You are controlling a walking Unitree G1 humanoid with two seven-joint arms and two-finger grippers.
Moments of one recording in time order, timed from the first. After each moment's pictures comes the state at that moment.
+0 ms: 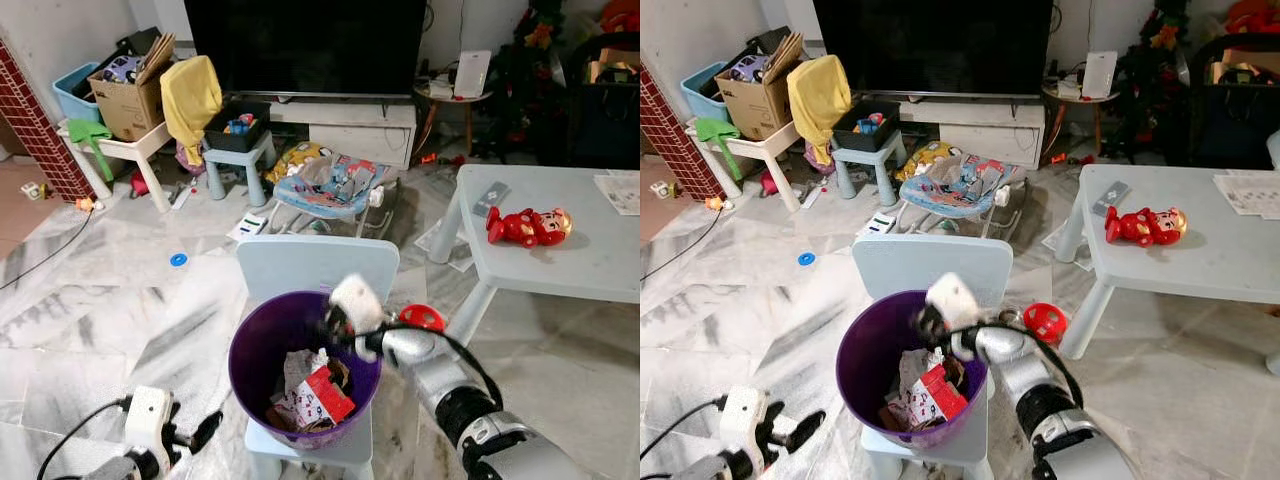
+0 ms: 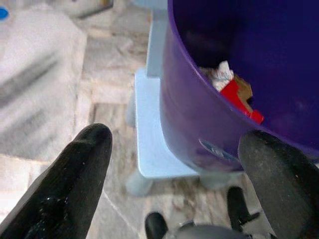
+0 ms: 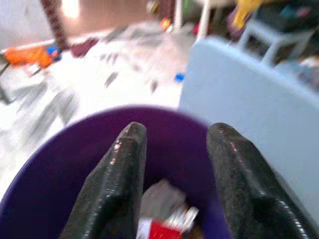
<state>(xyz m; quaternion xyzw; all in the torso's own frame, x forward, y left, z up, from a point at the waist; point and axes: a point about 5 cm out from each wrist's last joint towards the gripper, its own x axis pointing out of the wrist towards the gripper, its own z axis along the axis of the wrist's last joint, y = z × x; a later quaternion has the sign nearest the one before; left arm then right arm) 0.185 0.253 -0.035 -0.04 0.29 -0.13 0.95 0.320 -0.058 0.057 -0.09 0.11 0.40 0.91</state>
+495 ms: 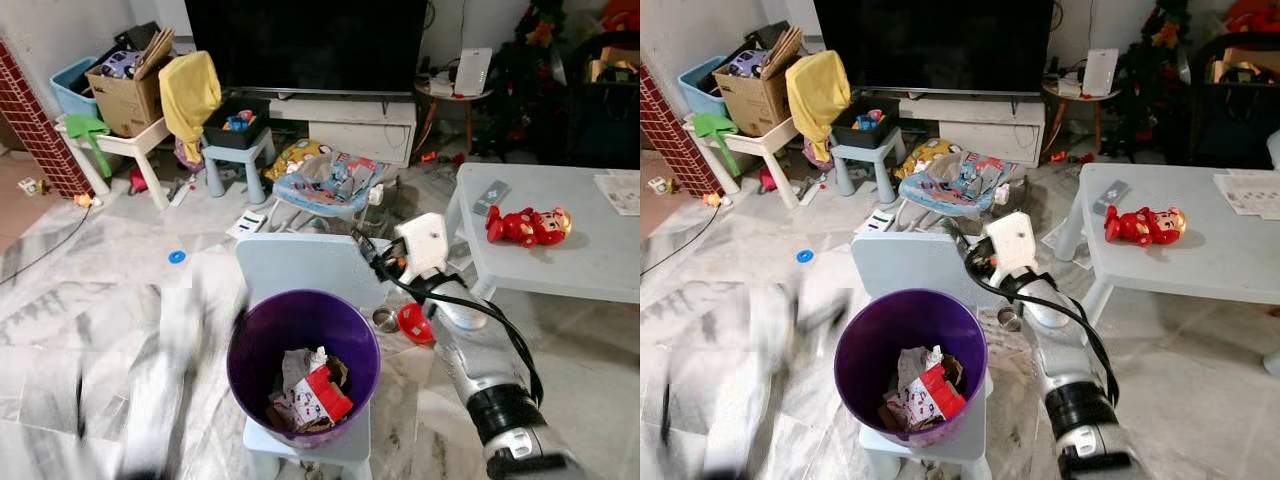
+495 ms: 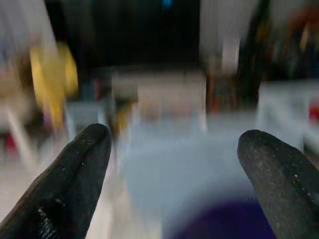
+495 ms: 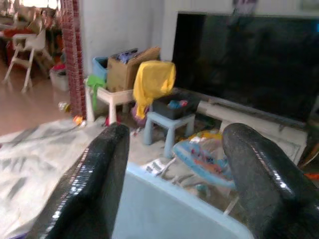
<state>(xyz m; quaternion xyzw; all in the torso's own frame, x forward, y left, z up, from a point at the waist) 0.305 0.186 0.099 0.03 -0.09 -0.11 0.99 0.334 -0.108 0.135 -0.04 -0.09 0.23 0.97</state>
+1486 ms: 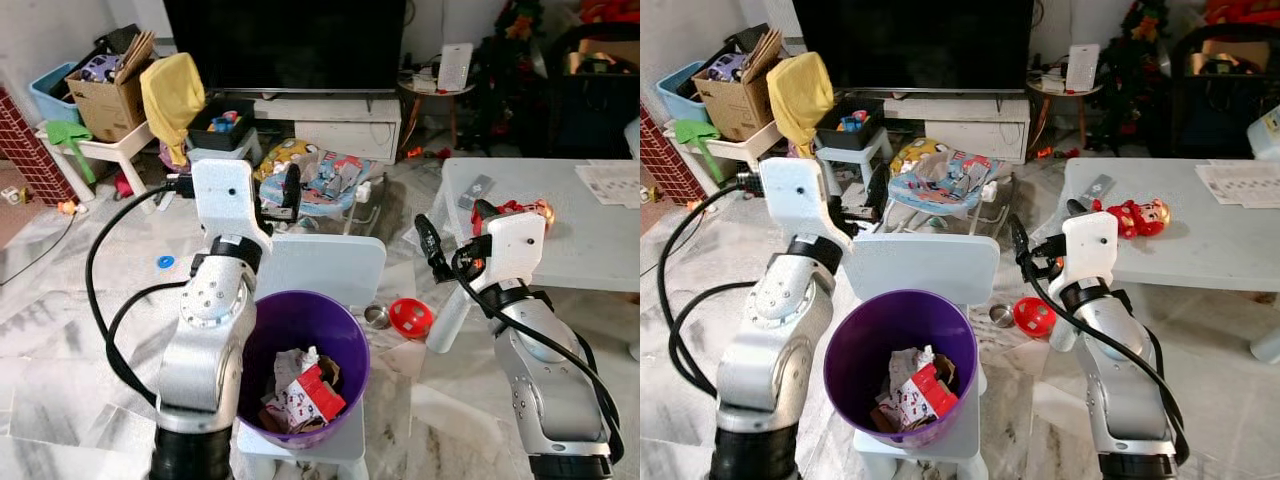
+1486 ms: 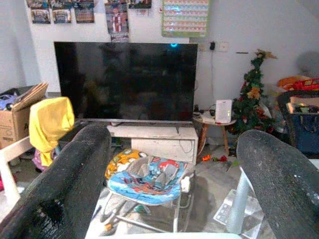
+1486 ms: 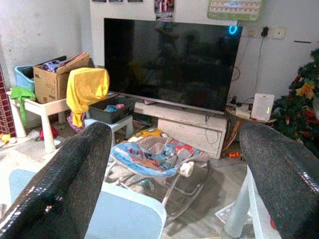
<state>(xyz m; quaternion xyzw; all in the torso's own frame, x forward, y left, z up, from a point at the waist) 0.285 0.097 0.228 -0.04 -0.11 -0.06 0.99 0.290 -0.160 0.167 -0.04 -0.09 0.11 0.99</state>
